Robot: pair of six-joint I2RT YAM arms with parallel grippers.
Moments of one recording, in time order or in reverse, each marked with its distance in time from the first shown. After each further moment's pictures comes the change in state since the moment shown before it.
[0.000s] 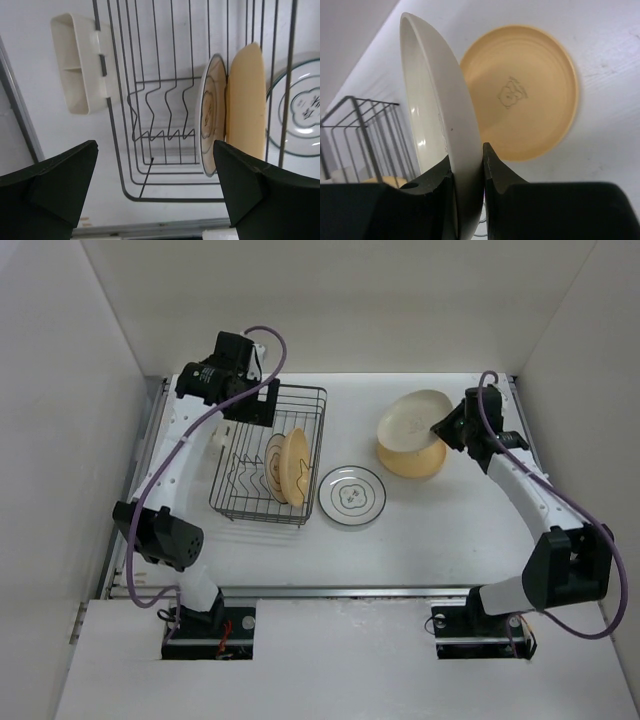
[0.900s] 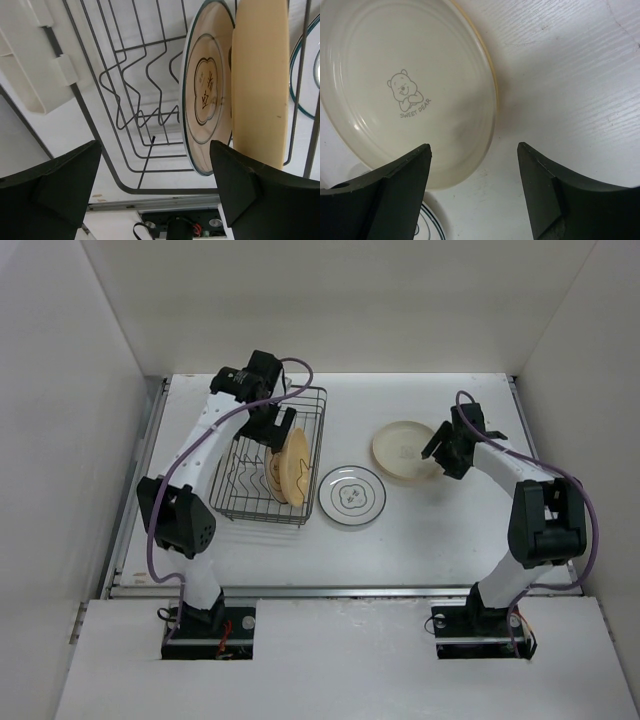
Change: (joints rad) left arm -0.073 0.111 -0.070 -0.101 -0.039 0.062; right arm -0.057 0.262 -0.043 -0.079 0.009 -0.114
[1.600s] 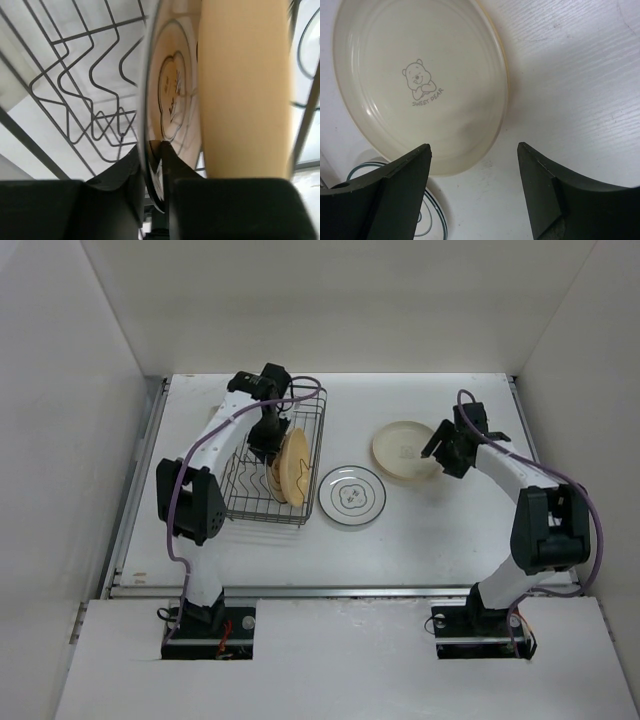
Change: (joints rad) left arm -0.002 0.131 -0.037 -0.036 0.126 -0.002; right arm 0.000 -0.040 -0.010 0.000 -0.036 -0.034
